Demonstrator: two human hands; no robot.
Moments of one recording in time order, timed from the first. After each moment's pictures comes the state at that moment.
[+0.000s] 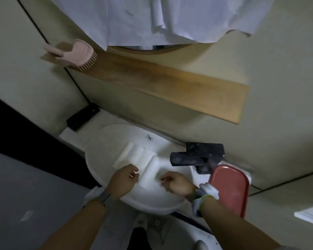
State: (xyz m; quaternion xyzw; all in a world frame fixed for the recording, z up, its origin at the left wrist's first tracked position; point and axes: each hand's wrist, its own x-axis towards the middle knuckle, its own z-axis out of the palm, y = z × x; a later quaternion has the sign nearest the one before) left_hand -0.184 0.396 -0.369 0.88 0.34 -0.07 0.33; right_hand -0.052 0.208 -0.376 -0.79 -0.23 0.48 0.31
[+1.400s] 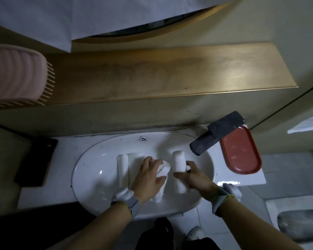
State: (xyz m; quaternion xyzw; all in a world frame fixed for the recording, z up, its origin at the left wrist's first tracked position) left_hand -0.122 0.472 -0.428 0.93 -0.08 -0.17 0.31; right_hand -0.107 0.268 -0.399 -0.72 0.22 0.38 0.53
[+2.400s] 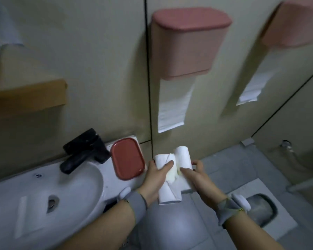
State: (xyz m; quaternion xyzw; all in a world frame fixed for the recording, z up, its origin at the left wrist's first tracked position) left_hand -0.161 0.055 -0.324 0.64 0.14 -0.26 0.71; right_hand -0.219 -0.090 -0.321 -0.66 0.29 0.10 0.69
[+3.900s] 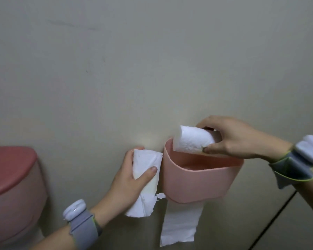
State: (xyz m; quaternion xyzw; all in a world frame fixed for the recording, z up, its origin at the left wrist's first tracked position) left_hand 0.081 -0.357 -0.107 0.77 -0.15 0.07 0.62; right_hand 0.070 -0.624 0.047 -0.97 -0.20 -0.12 0.07
